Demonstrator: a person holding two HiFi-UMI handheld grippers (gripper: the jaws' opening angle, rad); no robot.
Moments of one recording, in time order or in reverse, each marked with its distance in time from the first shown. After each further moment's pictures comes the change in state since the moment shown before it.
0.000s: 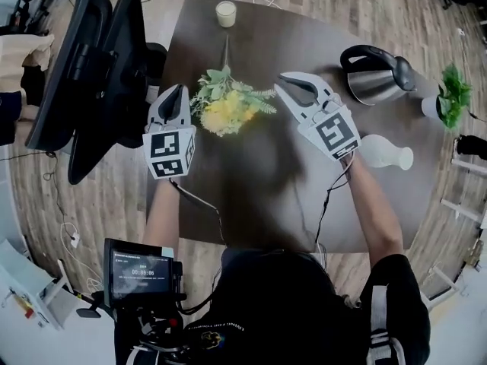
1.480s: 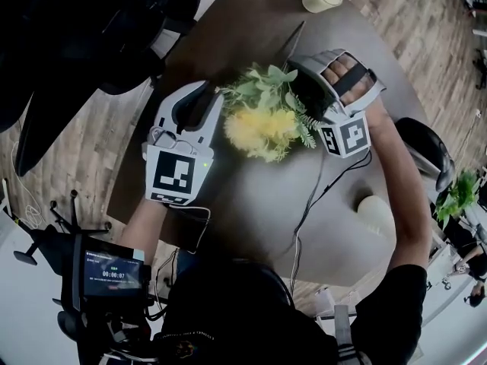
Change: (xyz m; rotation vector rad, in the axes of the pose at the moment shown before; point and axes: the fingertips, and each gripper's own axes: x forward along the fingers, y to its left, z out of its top) left arm 0.006 0.001 -0.075 -0.075 0.079 -0.061; right arm 0.160 0.034 -0.092 -1.292 0.036 0.415
